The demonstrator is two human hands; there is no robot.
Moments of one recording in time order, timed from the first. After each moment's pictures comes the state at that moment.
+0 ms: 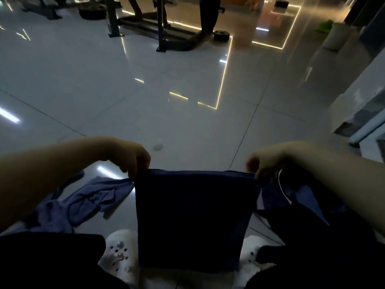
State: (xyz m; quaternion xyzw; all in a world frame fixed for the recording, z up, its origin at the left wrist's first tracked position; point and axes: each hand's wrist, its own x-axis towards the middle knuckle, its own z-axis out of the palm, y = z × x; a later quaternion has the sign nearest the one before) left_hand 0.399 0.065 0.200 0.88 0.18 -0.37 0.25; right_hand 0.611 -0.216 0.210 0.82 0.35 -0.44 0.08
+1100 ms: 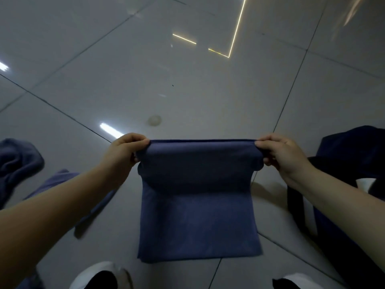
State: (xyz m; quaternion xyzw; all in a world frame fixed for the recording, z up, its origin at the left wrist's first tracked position) left_hand 0.475 0.130 -0.029 0.56 0.43 0.13 0.70; right_hand 0.683 -0.130 -0.002 0.79 0.06 -0.32 -0.53
